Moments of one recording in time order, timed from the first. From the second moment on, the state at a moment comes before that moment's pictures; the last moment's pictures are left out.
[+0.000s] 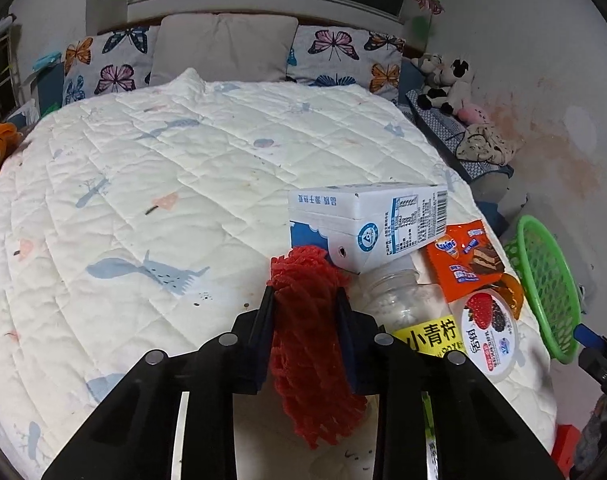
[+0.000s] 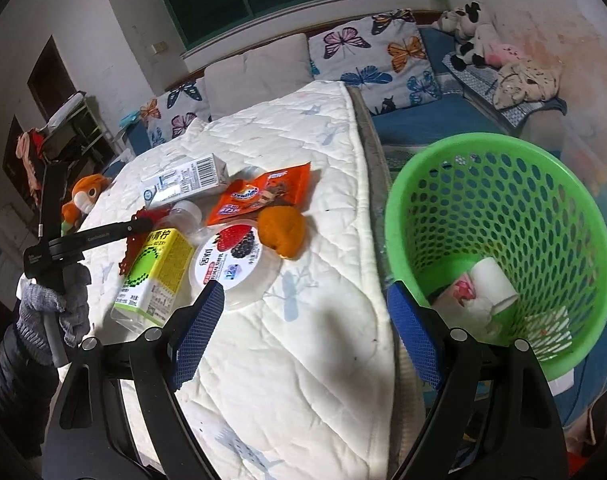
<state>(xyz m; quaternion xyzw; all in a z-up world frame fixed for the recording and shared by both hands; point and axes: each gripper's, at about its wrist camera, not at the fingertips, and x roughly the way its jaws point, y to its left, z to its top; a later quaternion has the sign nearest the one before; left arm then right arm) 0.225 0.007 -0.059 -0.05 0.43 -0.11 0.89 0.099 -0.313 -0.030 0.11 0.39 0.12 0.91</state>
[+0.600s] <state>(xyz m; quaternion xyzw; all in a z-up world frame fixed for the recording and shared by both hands) 0.178 0.031 -0.020 -0.07 0.39 -0.11 0.91 0.163 -0.298 -0.056 0.17 0.41 0.16 0.88</state>
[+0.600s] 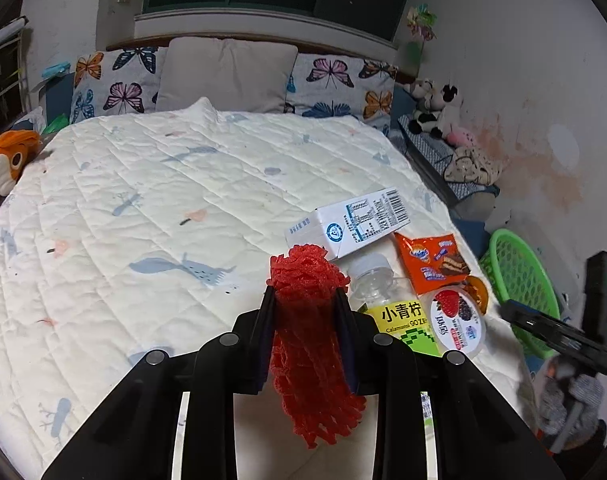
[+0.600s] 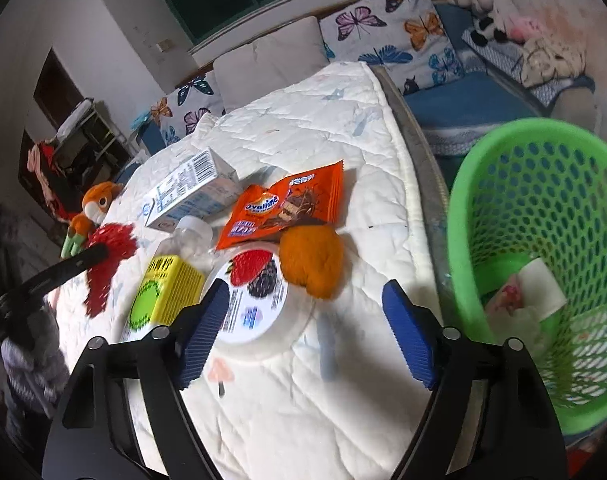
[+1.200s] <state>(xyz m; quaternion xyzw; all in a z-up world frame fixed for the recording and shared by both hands) 0.161 0.012 0.013 -0.06 0.36 -0.15 0.92 0.181 -0.300 -0.069 0.20 0.42 0.16 0.87</state>
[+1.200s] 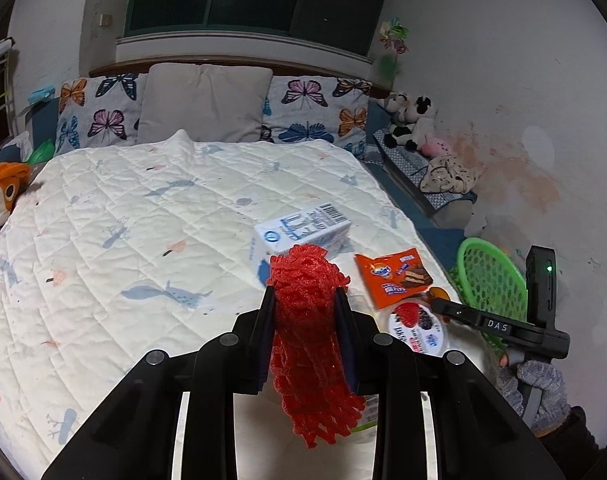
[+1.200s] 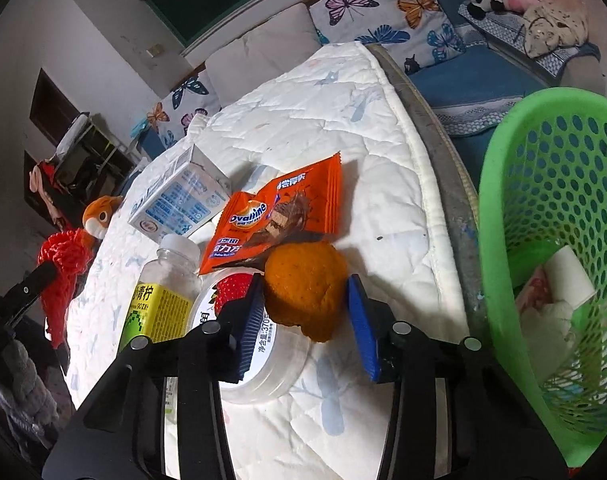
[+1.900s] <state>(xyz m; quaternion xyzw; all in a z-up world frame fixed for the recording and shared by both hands) 0.169 -0.073 0.029 -0.03 0.36 -0.23 0.90 0.114 -0.336 -0.047 0.16 0.41 0.15 0.89</state>
